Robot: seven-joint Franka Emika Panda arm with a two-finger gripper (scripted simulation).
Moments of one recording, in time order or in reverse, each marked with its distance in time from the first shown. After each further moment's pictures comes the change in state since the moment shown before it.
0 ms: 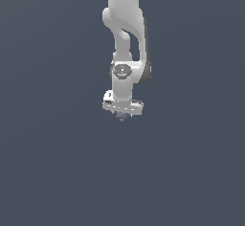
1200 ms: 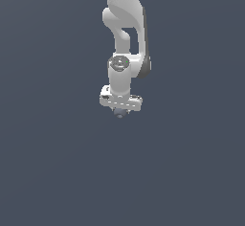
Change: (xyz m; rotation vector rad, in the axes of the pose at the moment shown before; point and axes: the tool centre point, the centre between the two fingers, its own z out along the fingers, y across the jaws) arm 0.002 0.009 -0.034 0.000 0.001 0.000
